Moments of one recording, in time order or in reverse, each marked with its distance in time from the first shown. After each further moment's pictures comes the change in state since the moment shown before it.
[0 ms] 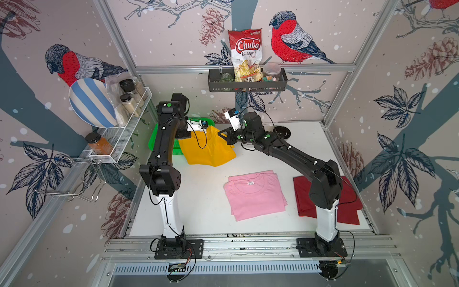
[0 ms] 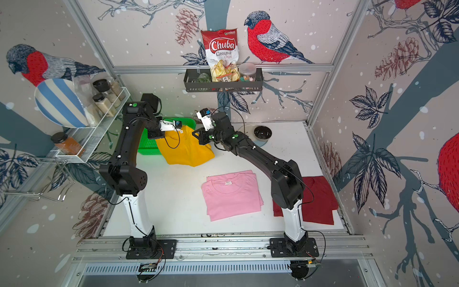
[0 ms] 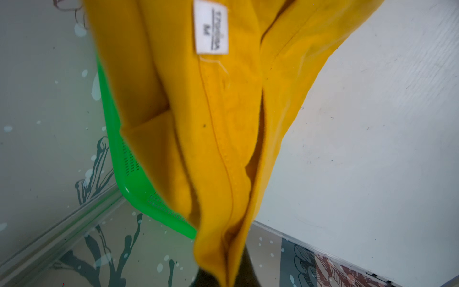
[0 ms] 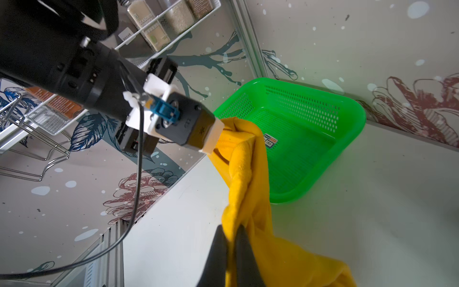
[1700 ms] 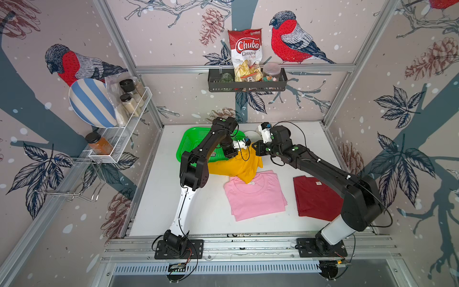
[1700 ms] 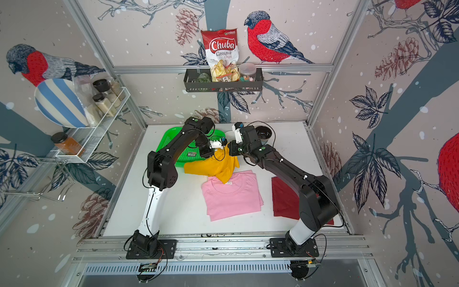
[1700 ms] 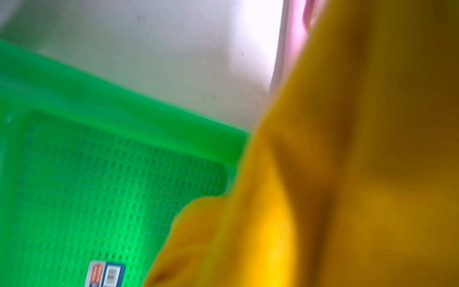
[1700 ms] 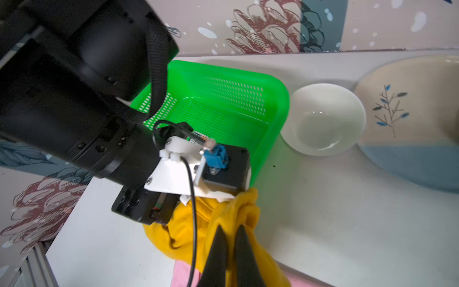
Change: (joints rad) left arm -0.409 0.272 -0.063 0.019 0.357 -0.481; right arm -0.141 -0.436 -0.559 -0.114 0.227 0.019
